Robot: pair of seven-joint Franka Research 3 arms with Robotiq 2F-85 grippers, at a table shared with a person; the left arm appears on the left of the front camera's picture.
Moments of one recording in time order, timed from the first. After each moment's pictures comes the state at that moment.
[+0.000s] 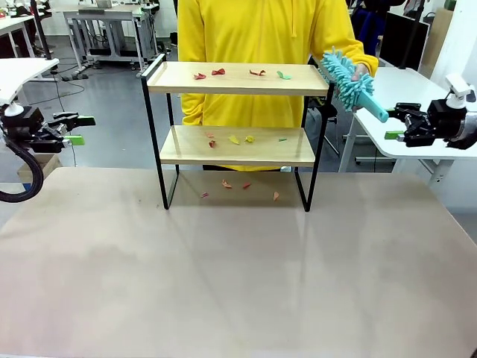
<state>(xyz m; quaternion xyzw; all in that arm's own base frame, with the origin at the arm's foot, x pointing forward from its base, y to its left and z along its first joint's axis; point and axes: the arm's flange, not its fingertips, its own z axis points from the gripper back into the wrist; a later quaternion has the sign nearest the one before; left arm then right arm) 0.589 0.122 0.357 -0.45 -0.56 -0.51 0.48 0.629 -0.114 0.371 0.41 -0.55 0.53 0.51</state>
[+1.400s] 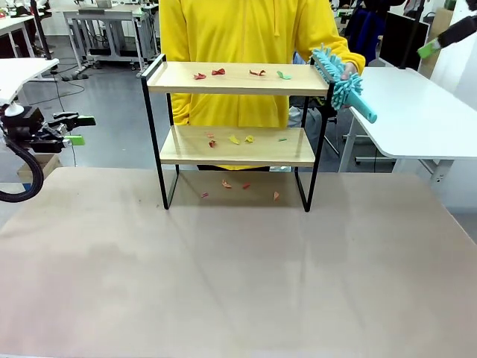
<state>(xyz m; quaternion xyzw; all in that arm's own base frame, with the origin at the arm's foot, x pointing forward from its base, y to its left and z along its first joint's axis) 0.589 0.122 0.357 -0.45 -0.56 -0.51 0.48 0.540 -0.050 0.647 0.19 -0.32 0.34 0.86</state>
